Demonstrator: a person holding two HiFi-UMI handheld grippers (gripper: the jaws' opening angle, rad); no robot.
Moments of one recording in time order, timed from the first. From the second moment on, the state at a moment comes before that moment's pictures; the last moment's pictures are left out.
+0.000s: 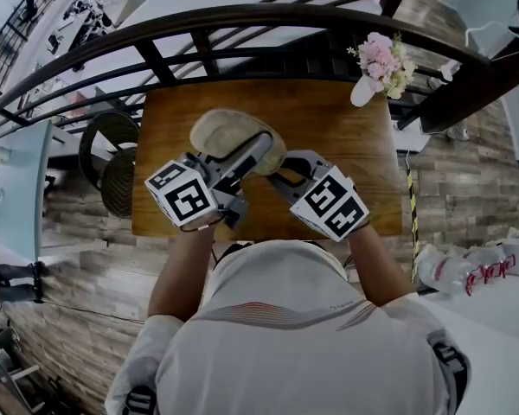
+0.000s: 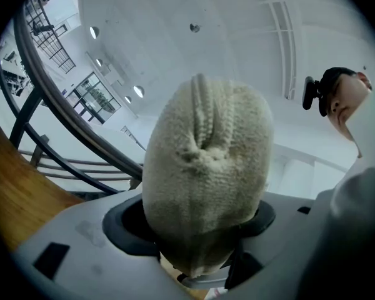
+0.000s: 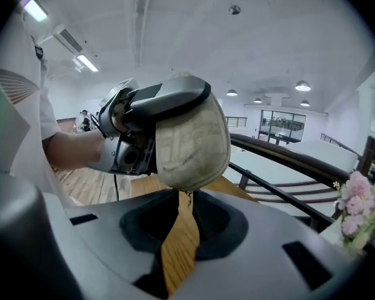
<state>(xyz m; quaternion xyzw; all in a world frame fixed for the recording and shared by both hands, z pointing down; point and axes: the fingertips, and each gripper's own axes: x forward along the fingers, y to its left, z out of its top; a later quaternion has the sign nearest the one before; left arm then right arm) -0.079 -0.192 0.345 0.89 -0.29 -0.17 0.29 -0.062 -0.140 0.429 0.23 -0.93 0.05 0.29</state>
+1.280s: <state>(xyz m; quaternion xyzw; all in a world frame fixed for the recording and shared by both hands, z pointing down) -0.054 -0.163 0.382 0.93 -0.27 -0.05 0.25 -0.020 -0.161 0.438 0.31 -0.86 -0.15 0.37</state>
